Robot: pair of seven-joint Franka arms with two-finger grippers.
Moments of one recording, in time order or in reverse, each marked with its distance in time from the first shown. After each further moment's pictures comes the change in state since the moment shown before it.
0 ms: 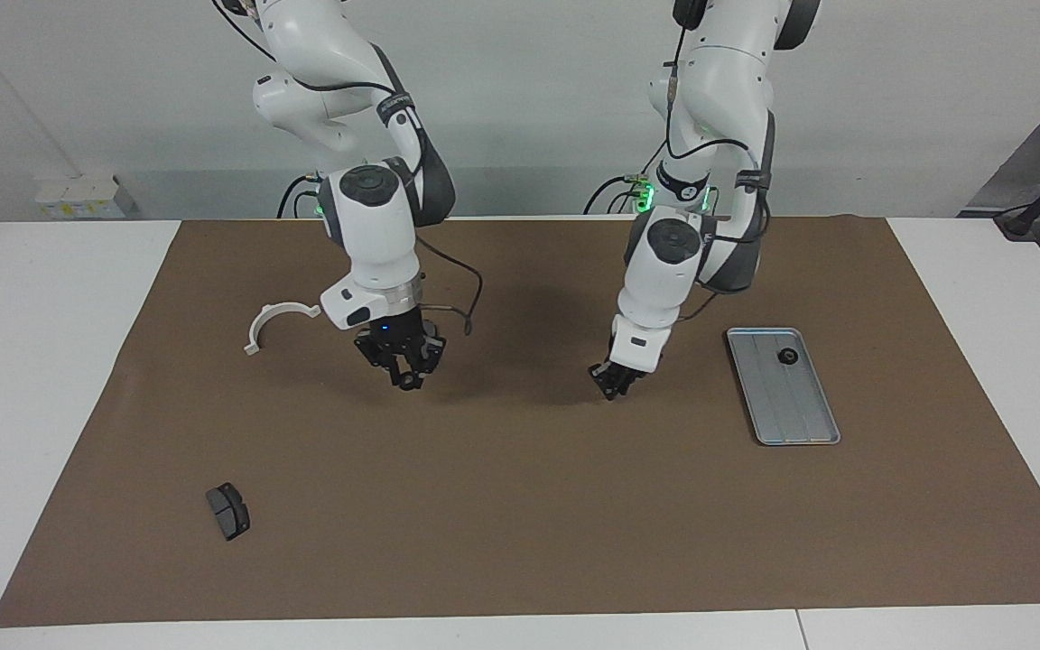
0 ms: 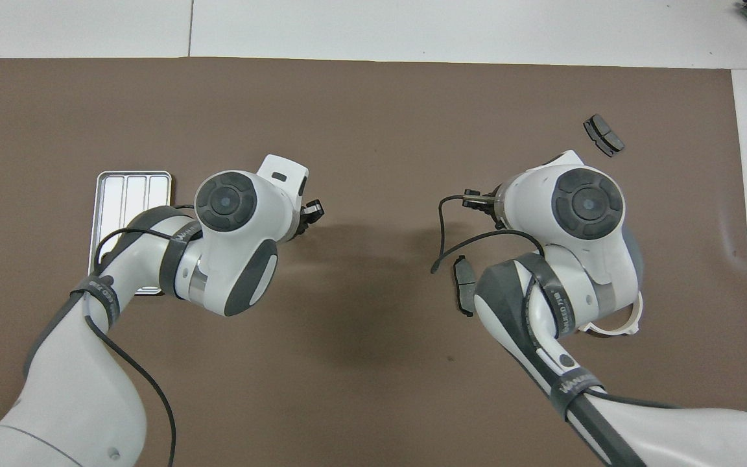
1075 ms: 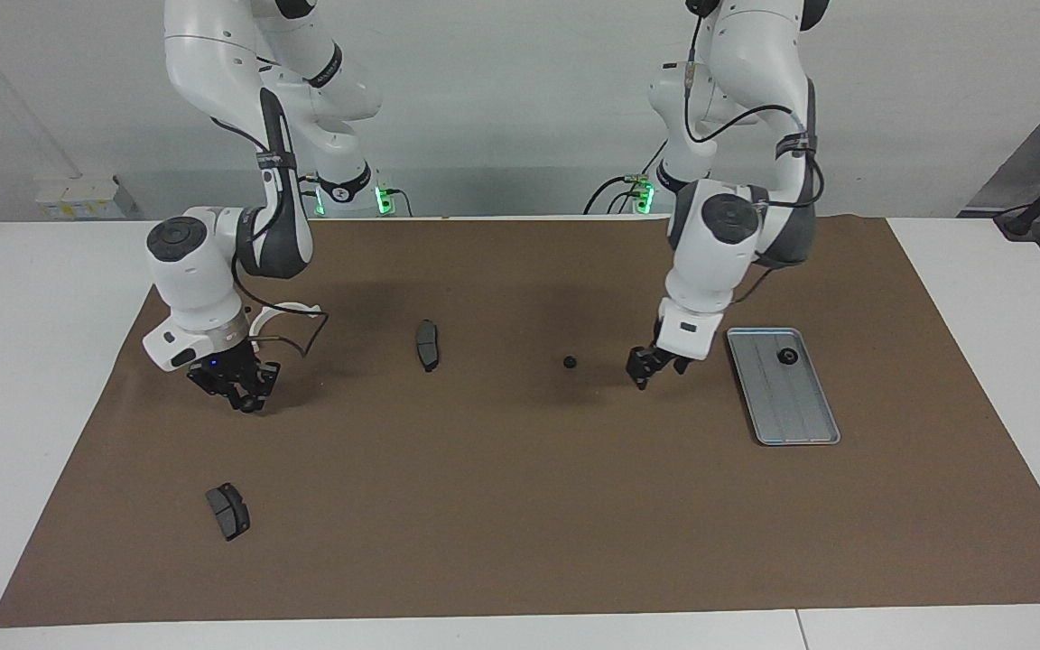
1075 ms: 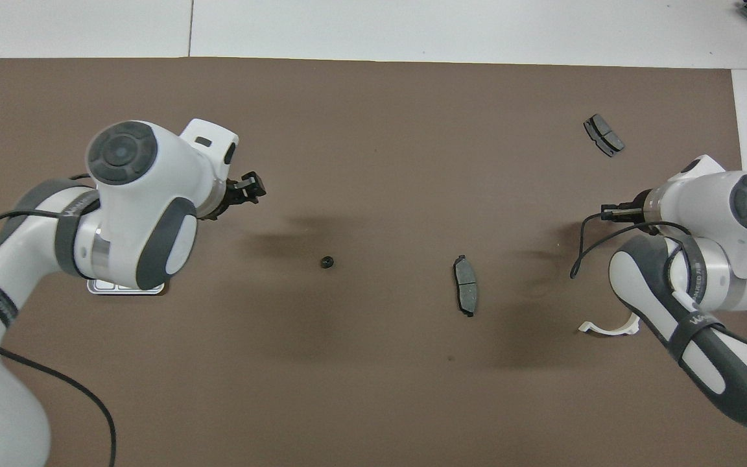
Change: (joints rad) left arm 0.217 -0.102 0.032 0.095 0.007 -0.249 0.222; right arm -0.373 0.055 0.001 -0.108 0.001 0.146 -0.525
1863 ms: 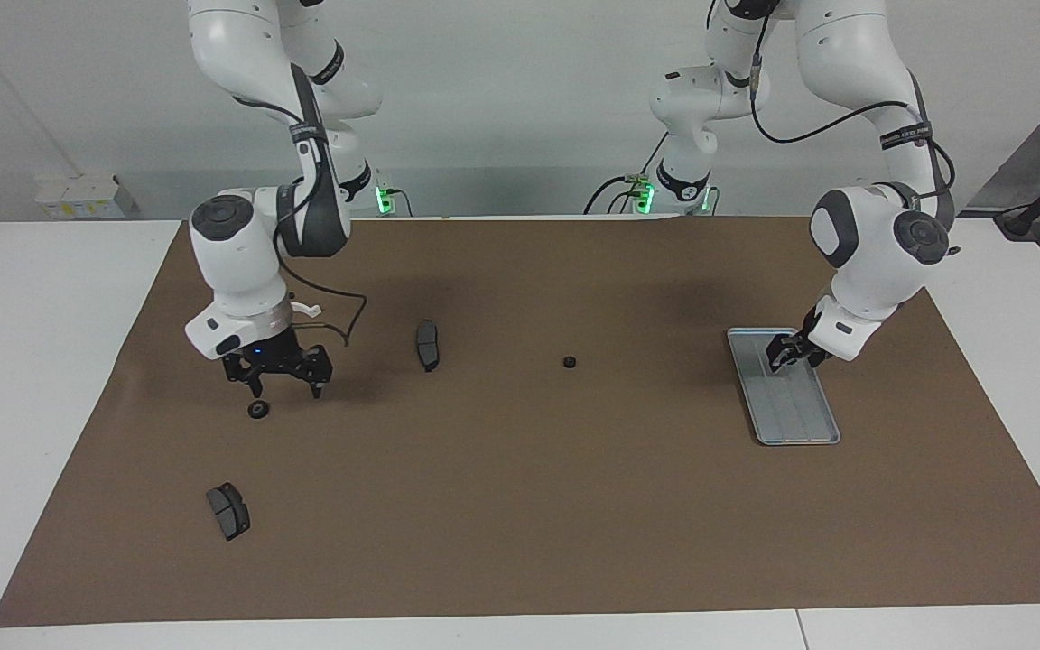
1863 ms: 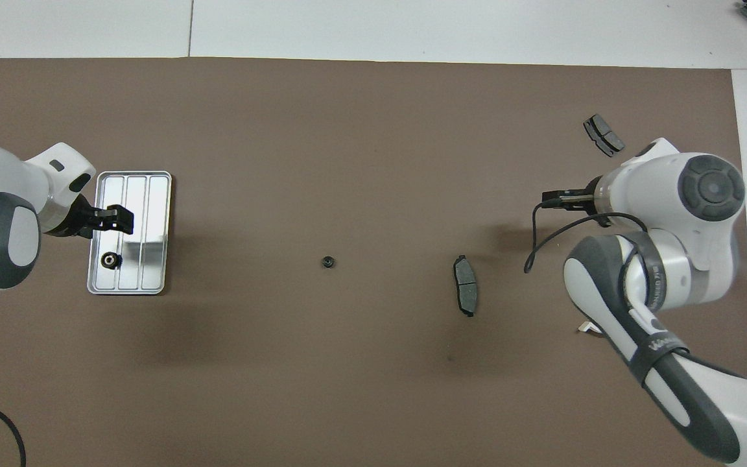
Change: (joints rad) left arm 0.336 -0.034 0.001 -0.126 0.000 -0.029 0.627; right arm 0.173 -0.060 0.044 0.074 0.002 -0.120 0.241
